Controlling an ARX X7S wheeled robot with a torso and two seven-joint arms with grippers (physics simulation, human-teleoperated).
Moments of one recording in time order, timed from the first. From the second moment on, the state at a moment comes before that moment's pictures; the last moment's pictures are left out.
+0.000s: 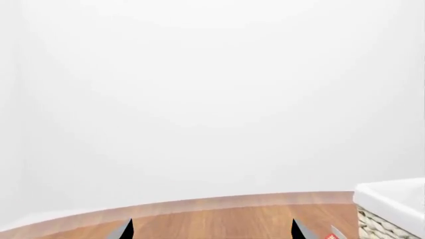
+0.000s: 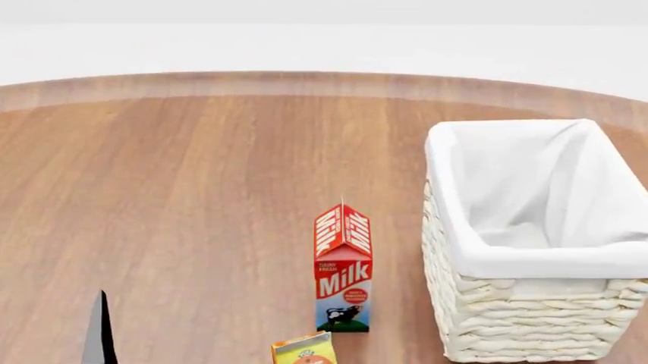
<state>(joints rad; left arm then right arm) 0.14 -0.20 0.17 0.75 -0.04 -0.27 -0.22 -0.52 0.30 -0.02 -0.76 0.17 0.04 0.16</state>
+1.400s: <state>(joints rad) 0.13 -0.26 0.22 0.75 -0.06 -0.28 -0.28 -0.68 0.29 -0.13 -0.34 0.11 -0.15 0.13</state>
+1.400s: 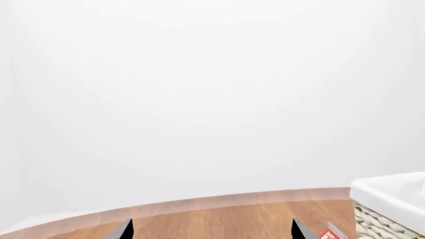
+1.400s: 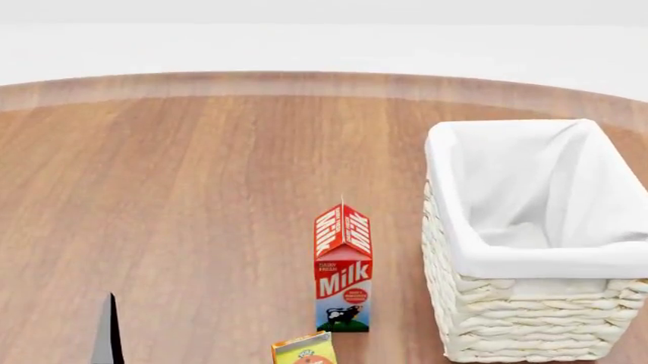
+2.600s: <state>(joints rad) 0.12 -0.29 0.24 0.72 -0.09 -0.25 -0.32 -0.51 0.26 -0.18 -0.21 0.17 0.08 0.16</state>
